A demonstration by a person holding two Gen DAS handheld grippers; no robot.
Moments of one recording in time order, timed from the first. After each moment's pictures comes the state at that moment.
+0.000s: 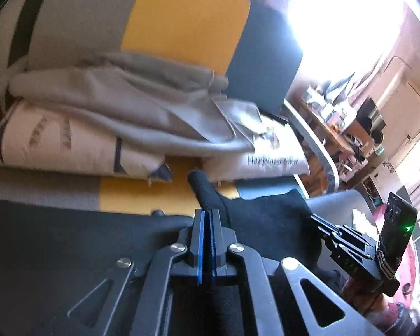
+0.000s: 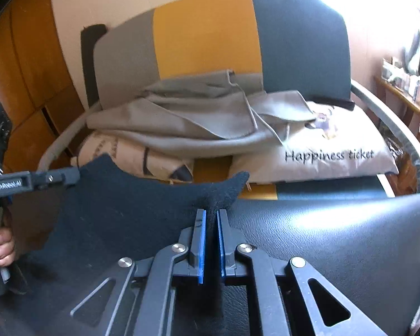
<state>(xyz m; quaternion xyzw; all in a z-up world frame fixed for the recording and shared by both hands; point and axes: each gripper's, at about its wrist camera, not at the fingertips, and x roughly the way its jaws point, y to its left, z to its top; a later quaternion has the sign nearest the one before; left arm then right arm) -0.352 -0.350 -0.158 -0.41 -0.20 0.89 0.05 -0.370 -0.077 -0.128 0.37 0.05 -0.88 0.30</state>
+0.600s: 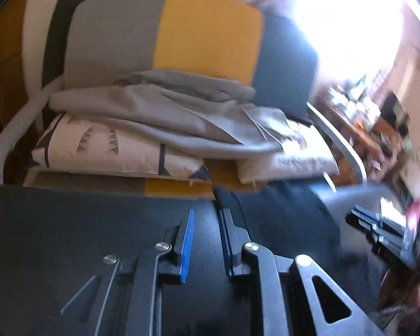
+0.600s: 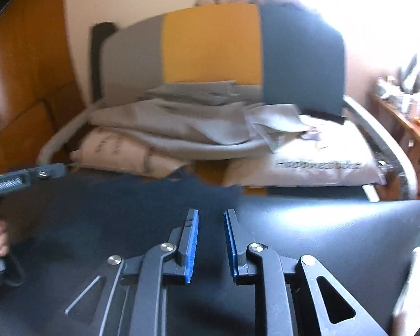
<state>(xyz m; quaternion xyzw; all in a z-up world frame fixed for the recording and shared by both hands) -0.276 -0.329 -0.151 -0.39 -0.10 0.92 -0.03 -0.320 -0.063 -0.110 0.36 0.08 -0.88 0.31</state>
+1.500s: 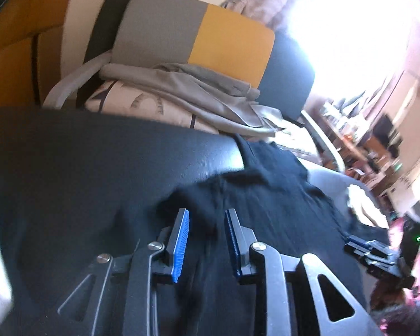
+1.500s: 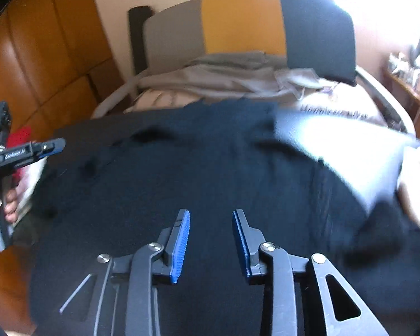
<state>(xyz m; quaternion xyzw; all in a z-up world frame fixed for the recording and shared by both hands) -0.034 -0.369 -0.121 -0.37 -0.22 0.90 -0.03 -0.115 0.005 -0.108 0.41 0.07 -0.84 0.36</state>
